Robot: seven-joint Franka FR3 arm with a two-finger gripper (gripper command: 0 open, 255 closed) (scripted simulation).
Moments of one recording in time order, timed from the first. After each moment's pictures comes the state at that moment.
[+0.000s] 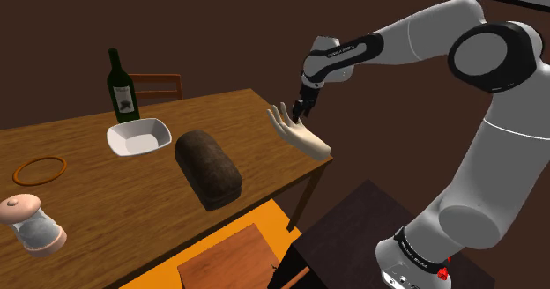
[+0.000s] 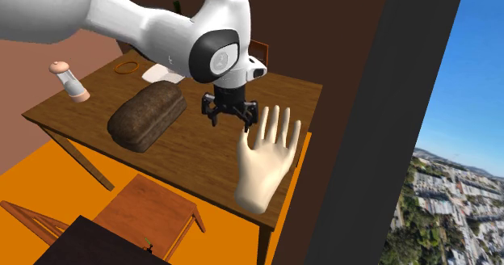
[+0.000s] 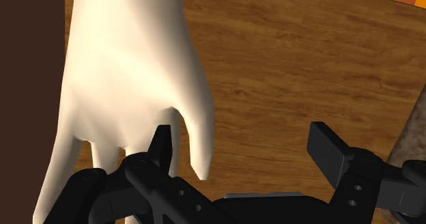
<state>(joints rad) -0.02 0.27 -0.12 -2.00 0.09 2.23 -0.38</state>
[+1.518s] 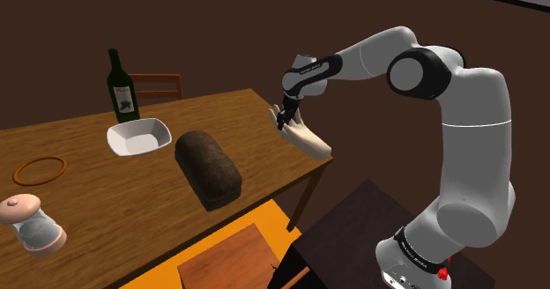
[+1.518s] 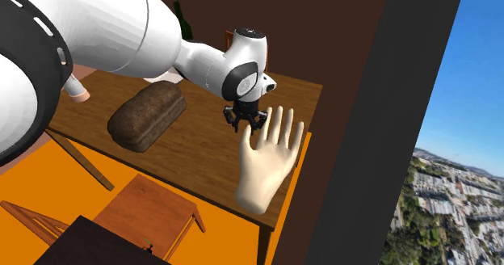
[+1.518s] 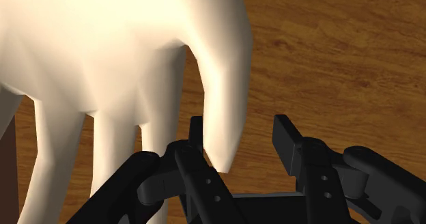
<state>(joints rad) -0.06 0.63 -0.08 -1.70 0.16 2.31 -0.47</state>
